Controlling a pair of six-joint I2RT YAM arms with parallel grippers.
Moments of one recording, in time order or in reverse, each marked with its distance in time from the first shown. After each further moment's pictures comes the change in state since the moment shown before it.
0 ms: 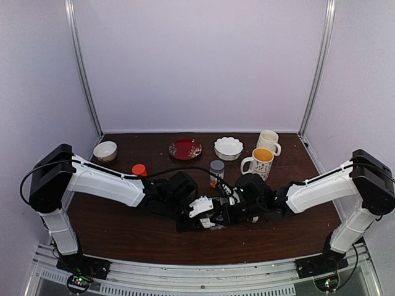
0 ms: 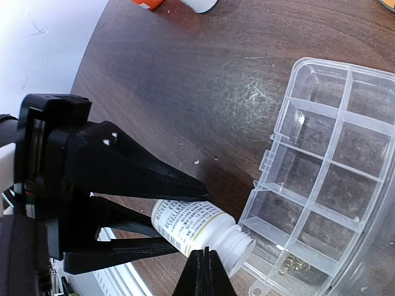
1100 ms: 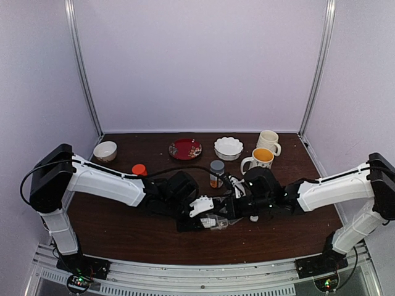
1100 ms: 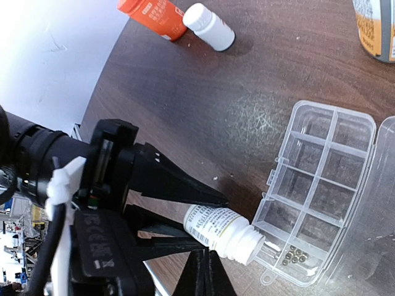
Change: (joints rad) left arm 0.000 0.002 0.009 -0.015 0.003 0.000; right arm -0.015 -0.113 -0.013 -0.018 0.021 -0.005
